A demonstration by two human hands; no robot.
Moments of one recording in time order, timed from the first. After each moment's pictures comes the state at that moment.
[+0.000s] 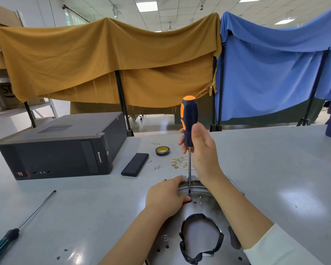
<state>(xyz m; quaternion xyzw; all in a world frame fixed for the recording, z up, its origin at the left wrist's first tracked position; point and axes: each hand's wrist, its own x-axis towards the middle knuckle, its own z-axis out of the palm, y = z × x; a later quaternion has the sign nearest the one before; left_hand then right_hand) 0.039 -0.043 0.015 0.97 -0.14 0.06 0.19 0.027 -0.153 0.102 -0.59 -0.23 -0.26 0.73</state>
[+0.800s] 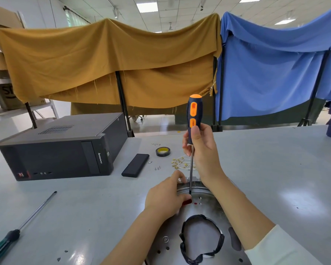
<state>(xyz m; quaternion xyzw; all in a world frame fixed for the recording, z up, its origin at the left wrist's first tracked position) 0.033 -0.041 0.020 0.96 -0.15 0.06 0.24 0.031 -0.158 0.099 -0.56 -0.22 -0.24 0.76</state>
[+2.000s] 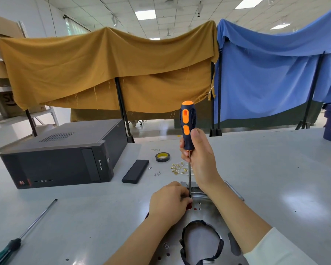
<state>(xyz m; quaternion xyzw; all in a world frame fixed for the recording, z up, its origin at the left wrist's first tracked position) 0.035 -0.050 0.017 0.95 -0.19 0.13 0.19 0.027 -0.157 0.108 -0.55 -0.25 -0.19 0.78</state>
